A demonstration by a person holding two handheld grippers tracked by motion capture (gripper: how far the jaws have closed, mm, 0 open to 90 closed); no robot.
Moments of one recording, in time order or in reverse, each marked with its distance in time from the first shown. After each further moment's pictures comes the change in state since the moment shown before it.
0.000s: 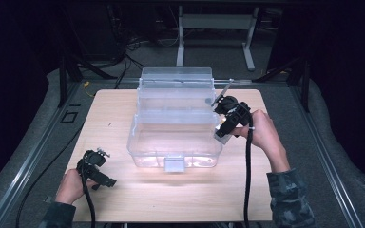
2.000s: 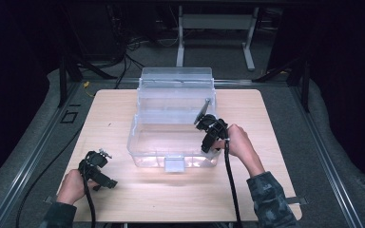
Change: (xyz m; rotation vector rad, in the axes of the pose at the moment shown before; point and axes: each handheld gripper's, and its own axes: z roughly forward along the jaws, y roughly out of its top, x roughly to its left) left arm -0.003 0.001 0.004 0.009 0.003 0.028; right arm 0.018 0.017 0.093 0.217 0.084 -0.002
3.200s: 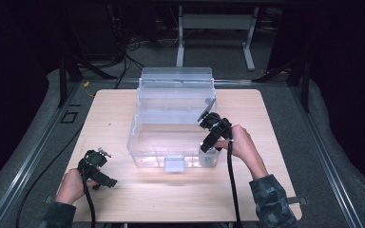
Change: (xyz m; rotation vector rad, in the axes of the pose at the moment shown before) left arm 0.001 0.001 -0.006 -0.025 0.000 -0.002; right arm -0.002 -0.009 -0.022 0.030 -0.027 0.005
